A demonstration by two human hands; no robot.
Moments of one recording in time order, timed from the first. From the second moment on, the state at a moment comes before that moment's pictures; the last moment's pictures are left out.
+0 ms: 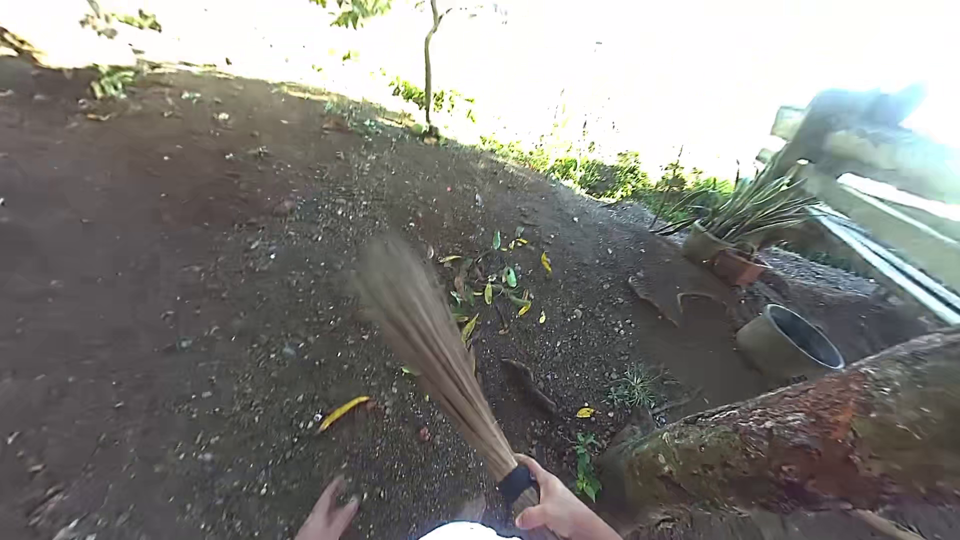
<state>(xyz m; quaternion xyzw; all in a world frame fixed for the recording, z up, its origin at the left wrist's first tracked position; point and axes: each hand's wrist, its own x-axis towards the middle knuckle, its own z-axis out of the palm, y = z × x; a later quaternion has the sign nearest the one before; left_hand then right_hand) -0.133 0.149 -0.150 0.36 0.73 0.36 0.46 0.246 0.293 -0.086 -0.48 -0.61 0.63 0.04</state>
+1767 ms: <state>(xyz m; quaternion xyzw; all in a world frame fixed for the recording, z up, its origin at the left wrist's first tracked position) 0.152 0.113 0.049 0.60 0.22 0.63 0.45 0.537 0.339 0.152 -0.53 -0.83 -0.09 0.17</state>
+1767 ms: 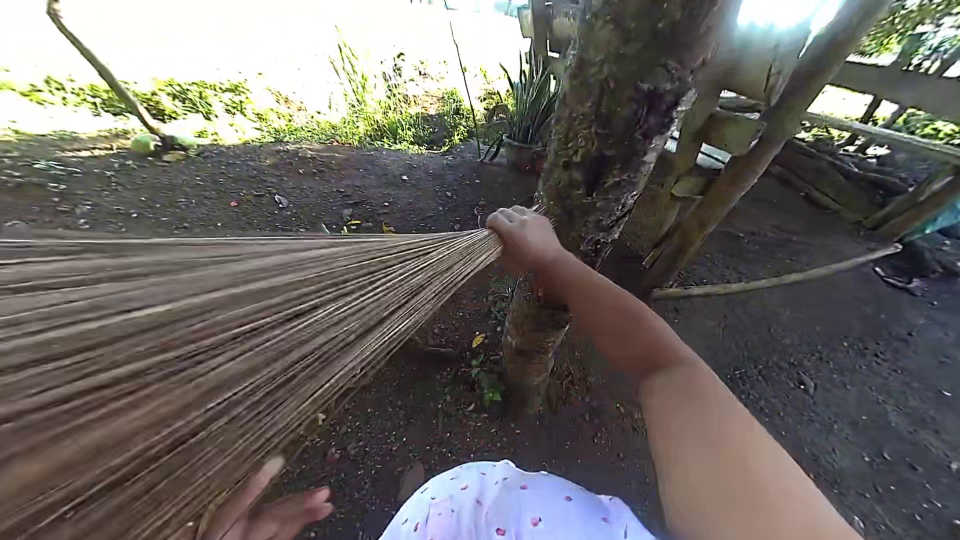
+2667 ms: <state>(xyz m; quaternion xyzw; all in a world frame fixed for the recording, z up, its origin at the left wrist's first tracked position) 0.262 0.104 -0.023 0.52 0.44 0.29 0.67 0.472 0.339 0.146 -0.36 -0.86 -0.26 0.26</state>
